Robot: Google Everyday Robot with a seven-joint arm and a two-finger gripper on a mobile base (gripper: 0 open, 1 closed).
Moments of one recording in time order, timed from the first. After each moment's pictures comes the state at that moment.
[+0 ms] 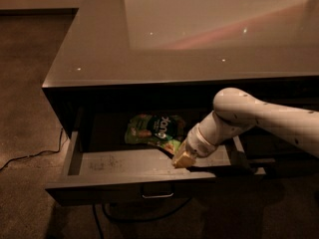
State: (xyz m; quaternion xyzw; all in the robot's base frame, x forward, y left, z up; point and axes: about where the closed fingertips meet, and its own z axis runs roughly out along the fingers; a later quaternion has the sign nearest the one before) arm 0.488 -0.068 0.619 -0.57 0.77 0.28 0.13
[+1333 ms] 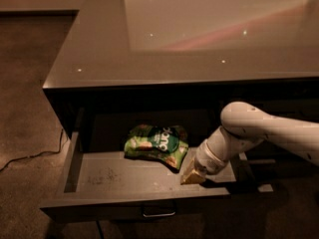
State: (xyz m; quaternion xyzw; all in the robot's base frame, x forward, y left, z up) arm 0.438 -0.086 0.602 -0.56 0.77 0.29 0.08
